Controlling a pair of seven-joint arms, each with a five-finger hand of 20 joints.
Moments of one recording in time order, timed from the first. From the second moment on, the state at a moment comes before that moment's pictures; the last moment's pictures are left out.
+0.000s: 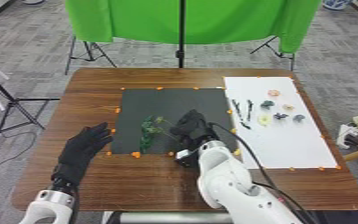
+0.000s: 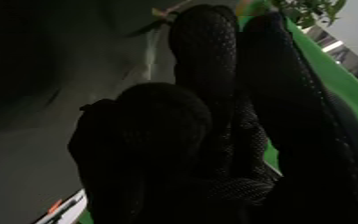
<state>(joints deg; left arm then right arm) 127.7 -76.0 -99.9 -122.3 62.0 -3.8 -0.9 -82.5 -68.9 46.3 -104.4 -110.4 16.4 33.9</state>
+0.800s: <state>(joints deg) 127.5 -76.1 -99.6 -122.2 62.0 -4.4 -1.2 -83.6 -69.0 47.7 -104.0 -111.8 16.4 32.4</state>
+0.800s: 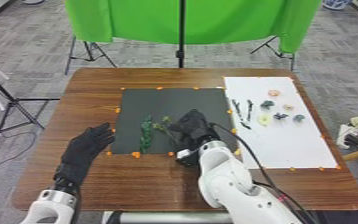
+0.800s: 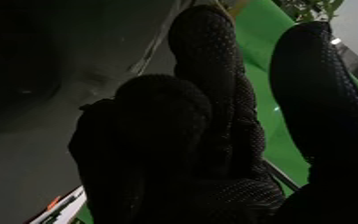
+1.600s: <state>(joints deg) 126.9 -76.1 -99.3 -121.8 62.0 -4.9 -1.3 -84.0 -67.4 47.0 -105.0 -119.8 8.5 29.7</state>
